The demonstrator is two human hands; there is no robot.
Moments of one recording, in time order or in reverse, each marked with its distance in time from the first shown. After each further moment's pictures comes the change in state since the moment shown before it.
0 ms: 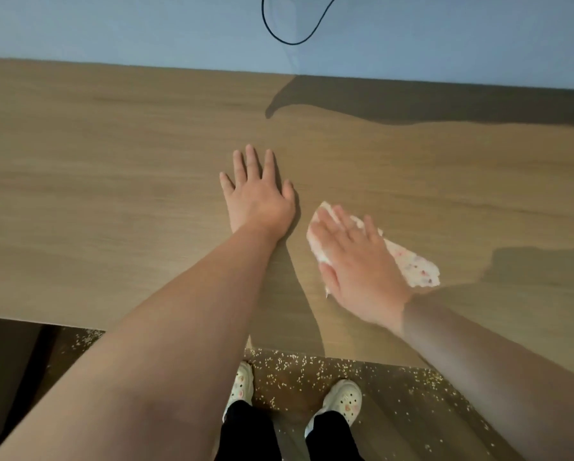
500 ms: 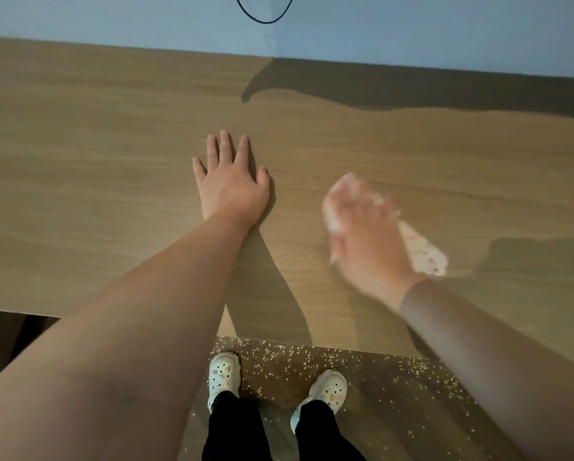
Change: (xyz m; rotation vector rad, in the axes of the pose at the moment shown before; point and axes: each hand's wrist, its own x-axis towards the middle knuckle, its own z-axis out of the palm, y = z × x) left_hand -0.001 0.000 0.001 -0.002 0.059 -0.007; right_hand -0.007 0.035 -0.008 0.001 0.091 0.201
